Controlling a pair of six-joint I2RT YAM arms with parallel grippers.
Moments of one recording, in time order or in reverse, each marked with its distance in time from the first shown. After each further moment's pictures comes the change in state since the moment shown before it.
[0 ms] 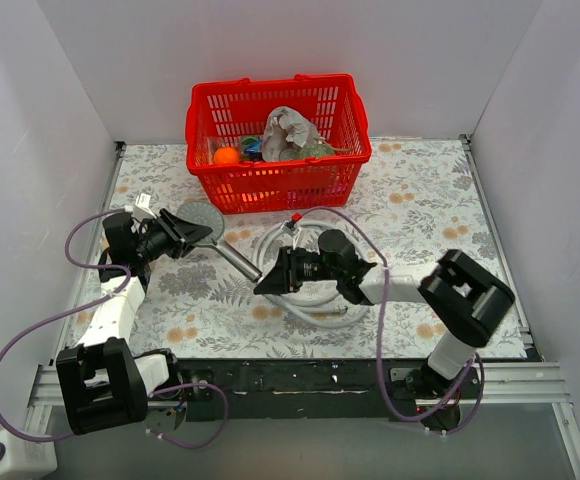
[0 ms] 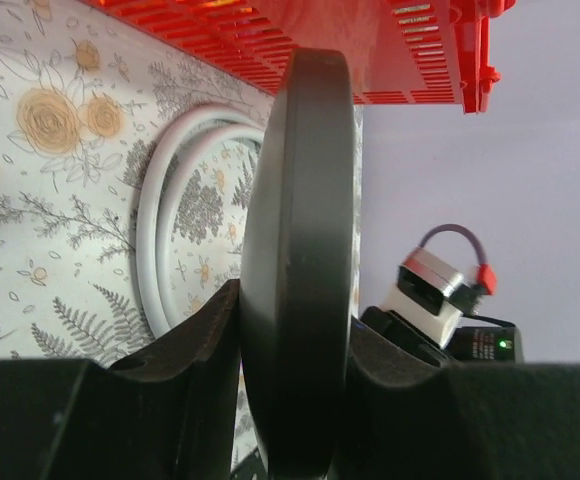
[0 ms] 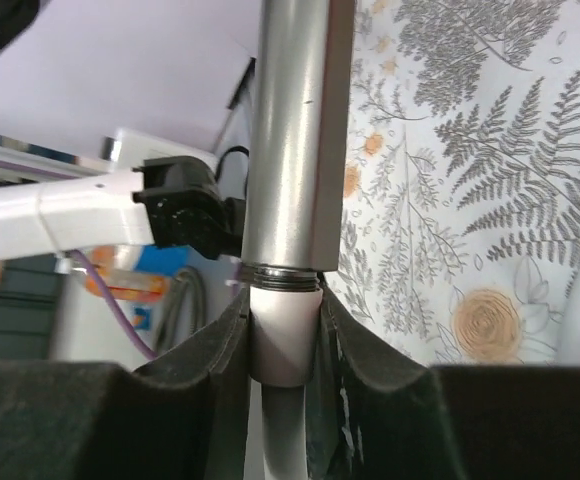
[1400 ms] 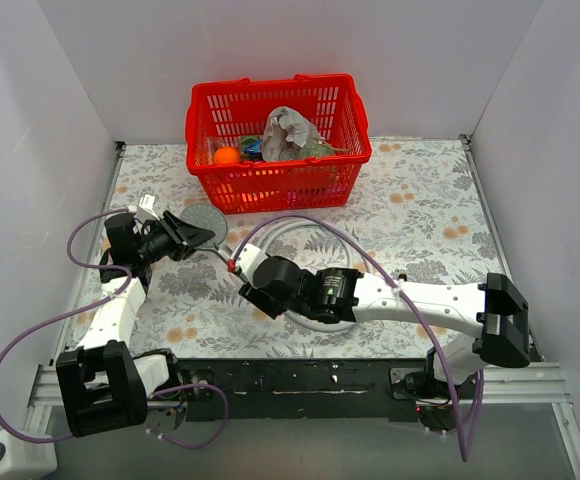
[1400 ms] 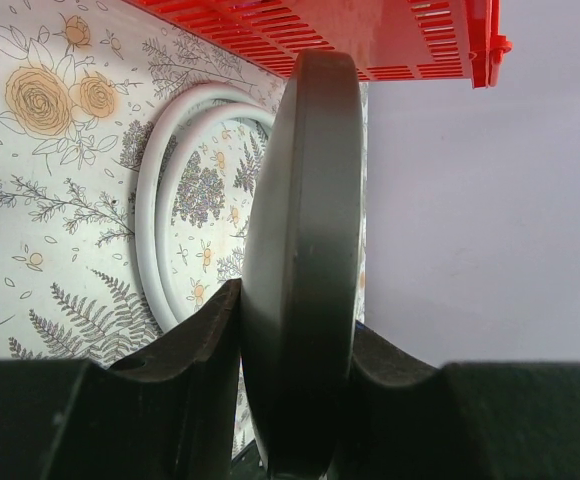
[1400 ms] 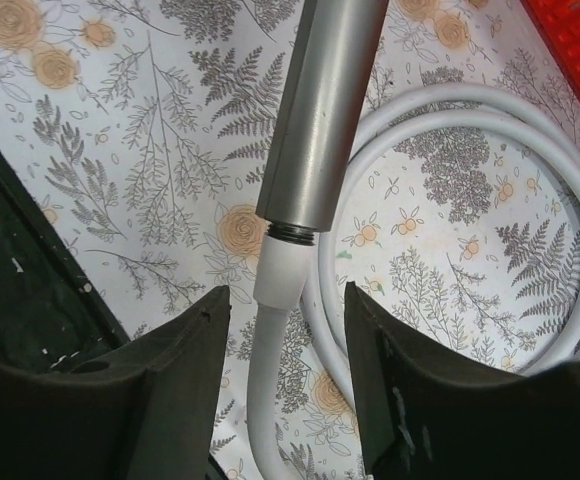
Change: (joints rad) left arm -0.007 -0.019 0.000 -0.032 0.009 0.034; right arm 0.449 -0.103 0.513 -1.100 0.951 -0.744
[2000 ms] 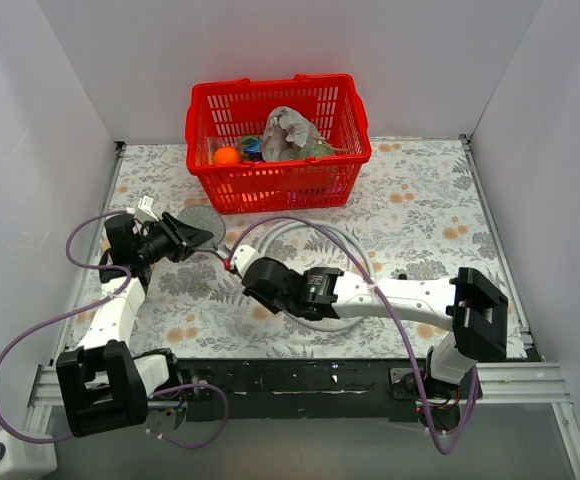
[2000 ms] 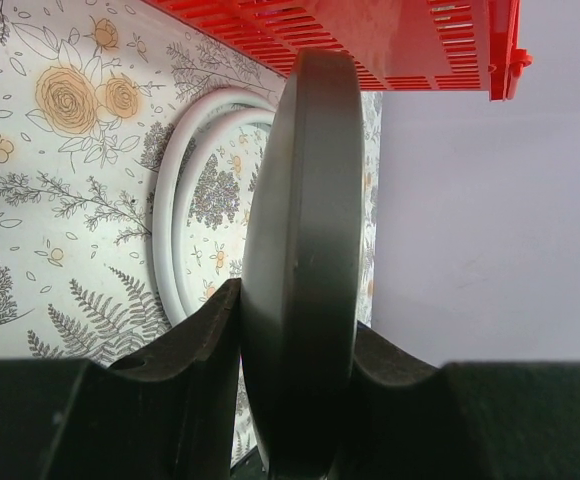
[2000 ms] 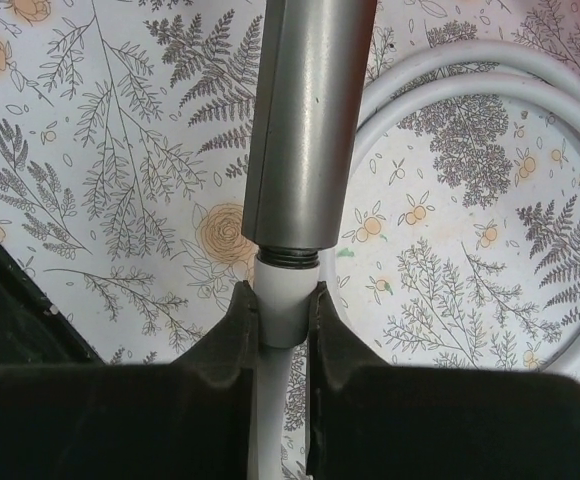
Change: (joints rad) left arm 0.003 0.000 0.000 -0.027 -0.031 0.011; right arm -0.027 0.121 0.004 0.021 0.030 0.042
